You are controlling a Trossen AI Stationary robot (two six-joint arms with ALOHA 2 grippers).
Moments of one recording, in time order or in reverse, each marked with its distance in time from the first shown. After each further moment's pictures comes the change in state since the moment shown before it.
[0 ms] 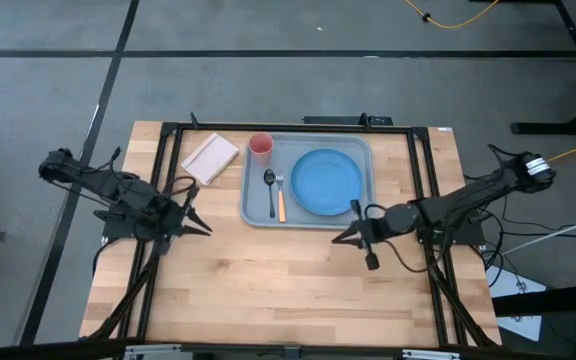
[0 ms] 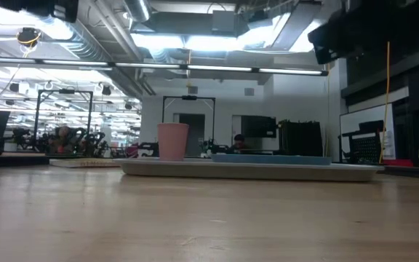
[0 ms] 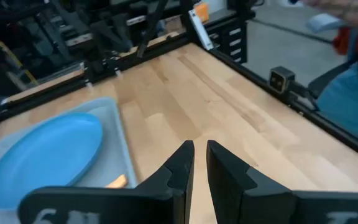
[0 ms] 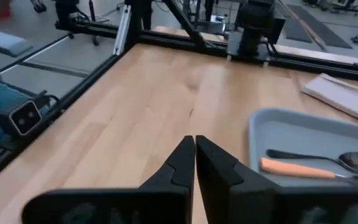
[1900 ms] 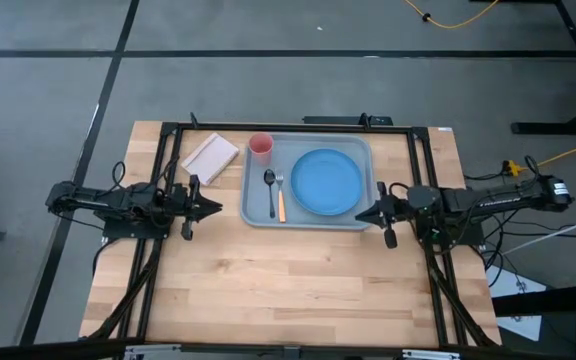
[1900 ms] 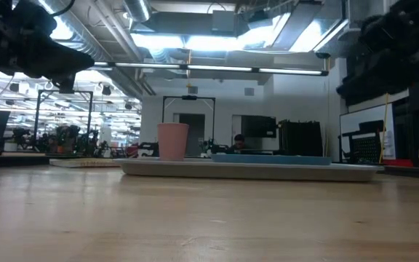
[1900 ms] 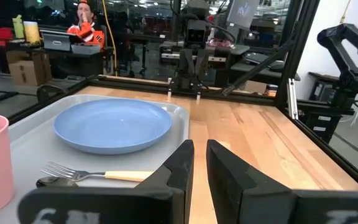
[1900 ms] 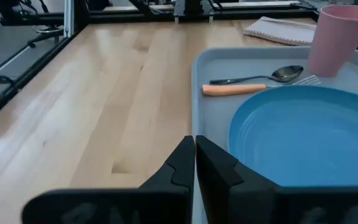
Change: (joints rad) left arm 0.276 -0.429 -0.517 0.406 -0.082 -0.333; right arm -0.268 -0.528 -0.276 -0.295 -0.108 0.096
